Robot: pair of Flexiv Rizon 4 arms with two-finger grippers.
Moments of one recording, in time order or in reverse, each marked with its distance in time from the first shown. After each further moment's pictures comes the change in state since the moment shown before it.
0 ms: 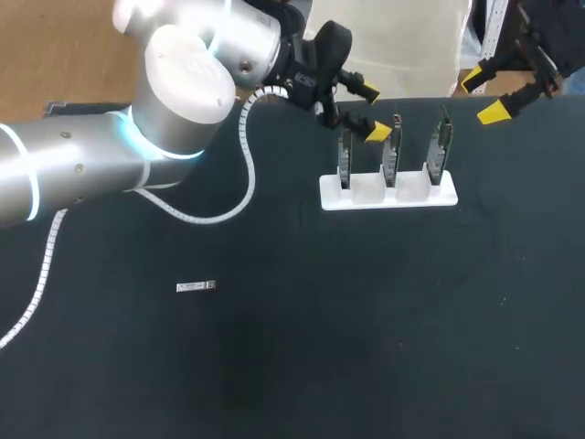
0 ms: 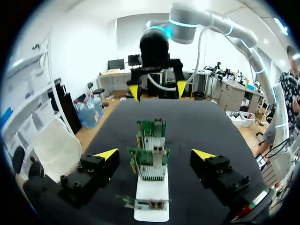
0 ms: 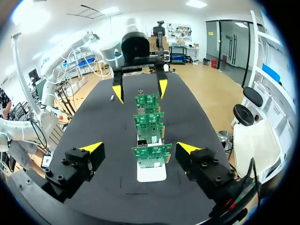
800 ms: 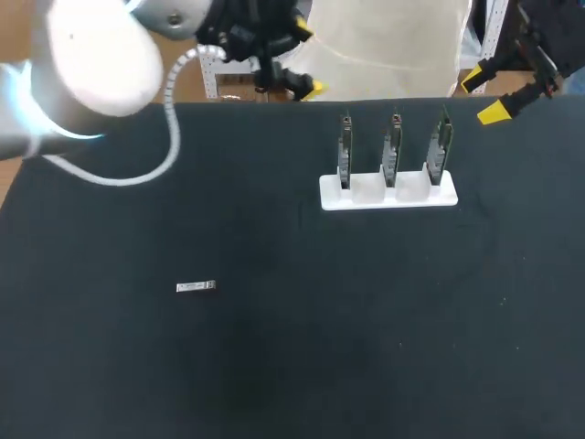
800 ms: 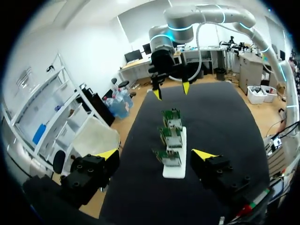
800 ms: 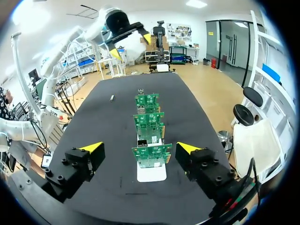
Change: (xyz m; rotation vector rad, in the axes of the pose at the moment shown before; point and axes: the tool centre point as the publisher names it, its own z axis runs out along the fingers) left arm -0.006 -0.009 -0.145 -0.301 0.241 0.116; right arm 0.000 0.000 0.000 0.000 0.000 0.000
